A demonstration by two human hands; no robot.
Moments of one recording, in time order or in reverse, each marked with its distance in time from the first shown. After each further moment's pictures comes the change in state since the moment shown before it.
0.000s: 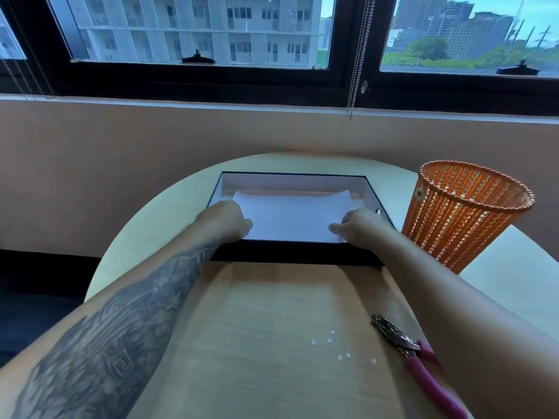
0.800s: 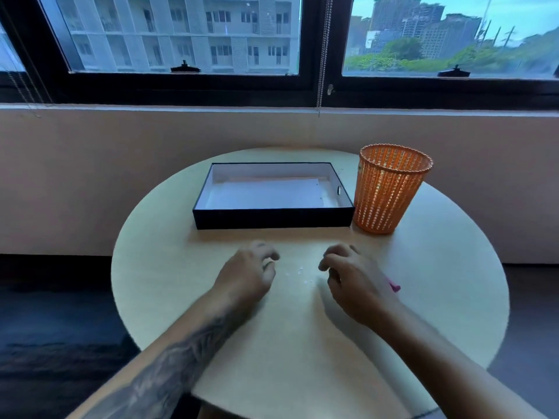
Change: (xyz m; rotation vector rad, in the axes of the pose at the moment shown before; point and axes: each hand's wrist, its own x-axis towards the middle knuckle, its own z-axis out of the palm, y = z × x) left_hand -0.208 0.039 0.065 -0.484 0.207 0.435; right_hand -0.231 0.063 0.054 0.137 0.368 -0.474
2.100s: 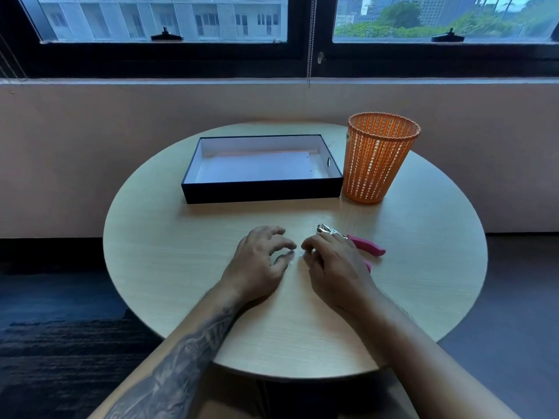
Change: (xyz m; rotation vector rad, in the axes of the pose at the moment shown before) left_hand -0.029 0.022 0.031 -0.053 -0.030 0.097; right_hand -0.031 -0.013 0.027 0.076 0.111 0.027
